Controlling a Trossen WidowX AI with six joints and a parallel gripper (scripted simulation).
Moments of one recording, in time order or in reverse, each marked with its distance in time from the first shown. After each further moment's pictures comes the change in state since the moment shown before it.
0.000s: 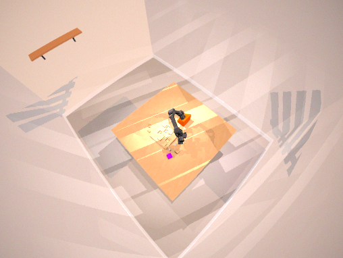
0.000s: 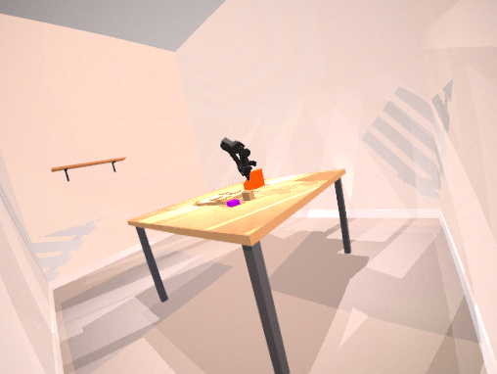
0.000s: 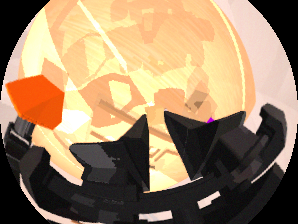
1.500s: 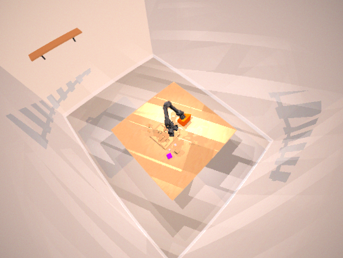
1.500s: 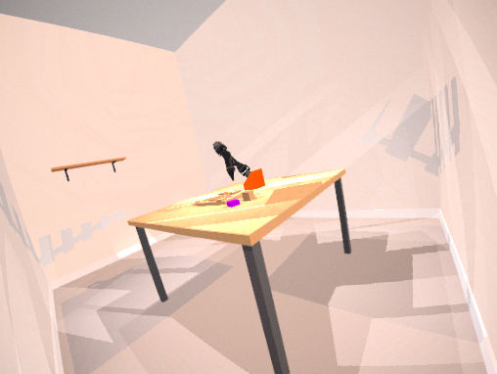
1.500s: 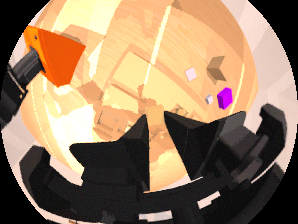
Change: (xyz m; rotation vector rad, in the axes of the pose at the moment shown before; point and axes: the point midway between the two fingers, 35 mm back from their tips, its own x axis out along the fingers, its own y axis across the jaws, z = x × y) arm -0.019 0.093 -0.103 -0.016 -0.004 0.001
